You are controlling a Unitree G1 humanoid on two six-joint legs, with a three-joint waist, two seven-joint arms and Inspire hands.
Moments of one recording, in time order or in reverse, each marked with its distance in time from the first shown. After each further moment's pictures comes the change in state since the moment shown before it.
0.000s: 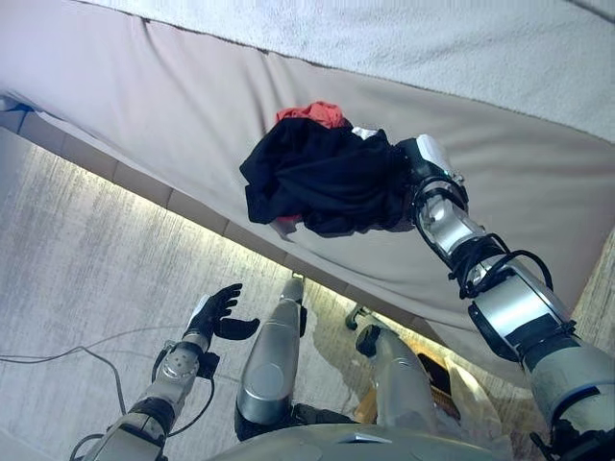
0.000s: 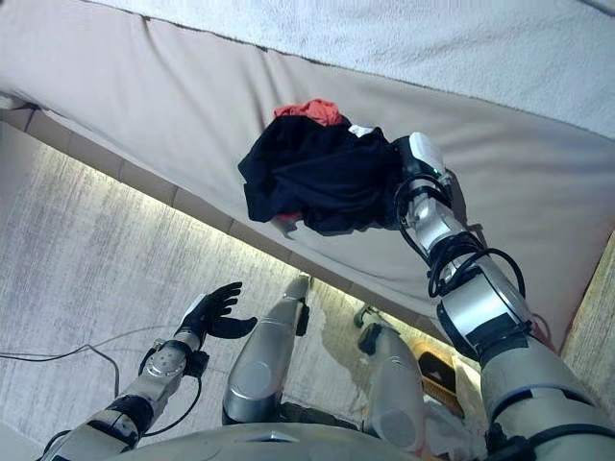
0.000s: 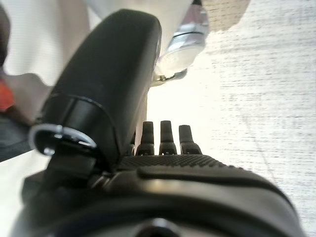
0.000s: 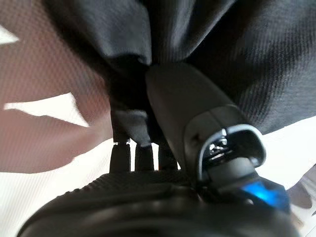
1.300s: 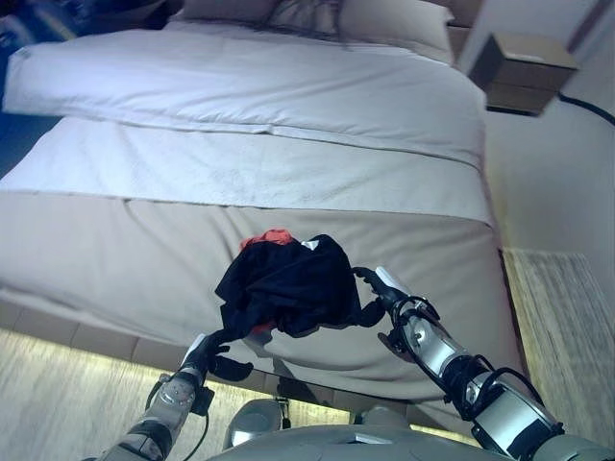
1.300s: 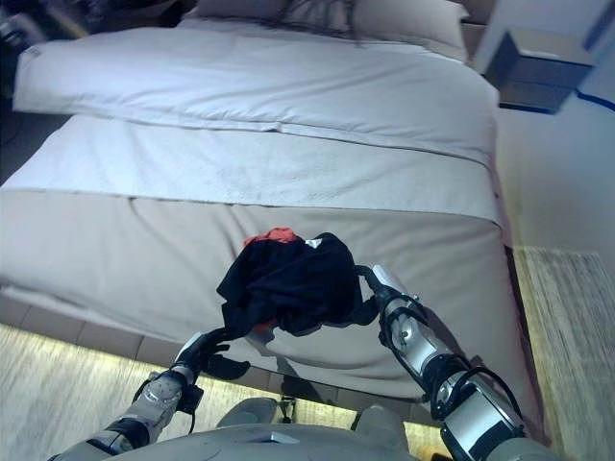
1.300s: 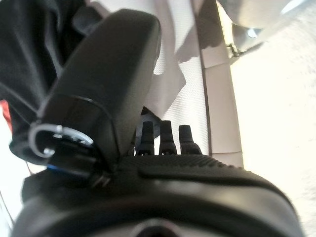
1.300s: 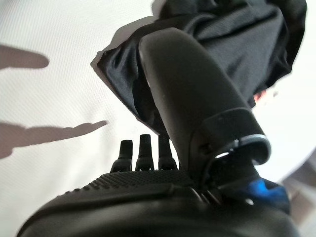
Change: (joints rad) left arm 0.059 -0.010 0.000 0.061 0.056 0.129 -0.007; right arm 0.565 0.109 0.045 -0.168 -0.140 -0.064 0.146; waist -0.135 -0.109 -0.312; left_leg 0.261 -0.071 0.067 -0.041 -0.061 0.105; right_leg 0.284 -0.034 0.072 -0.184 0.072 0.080
